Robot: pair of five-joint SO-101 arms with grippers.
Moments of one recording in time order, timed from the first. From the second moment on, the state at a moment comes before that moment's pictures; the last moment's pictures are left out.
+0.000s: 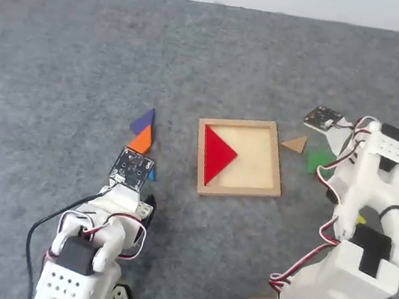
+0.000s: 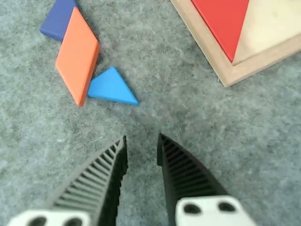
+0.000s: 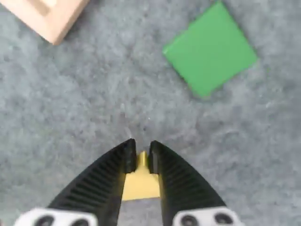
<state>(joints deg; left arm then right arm) 6.9 -102.9 97.3 72.0 0.3 16.0 11.9 10.5 76.7 67.7</state>
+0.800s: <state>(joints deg) 6.9 -102.9 97.3 72.0 0.3 26.0 -17.1 40.6 64.5 32.9</state>
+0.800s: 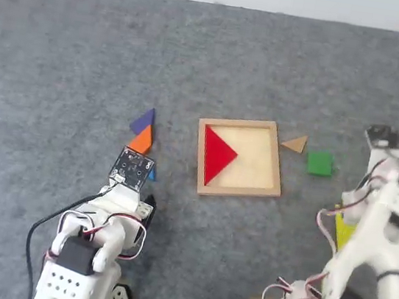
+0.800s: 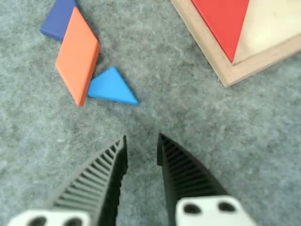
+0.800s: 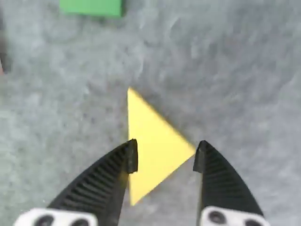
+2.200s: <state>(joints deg) 6.9 -102.9 97.3 72.0 0.3 28.8 -14.3 52.7 58.2 38.2</state>
